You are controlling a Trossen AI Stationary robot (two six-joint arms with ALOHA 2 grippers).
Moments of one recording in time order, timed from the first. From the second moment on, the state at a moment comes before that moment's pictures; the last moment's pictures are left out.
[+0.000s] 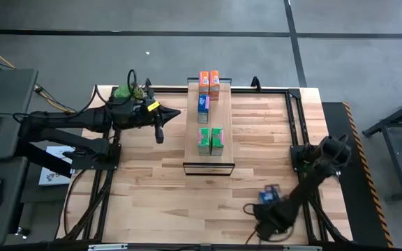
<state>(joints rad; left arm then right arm) 0.05 0.99 0.95 -0.11 -0.25 0.03 0.88 1.86 1.26 -1.14 -0.07 0.82</state>
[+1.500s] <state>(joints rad) 0.05 0.96 0.95 0.02 -0.30 -0.20 1.05 1.41 0.77 -0.57 0.38 1.35</state>
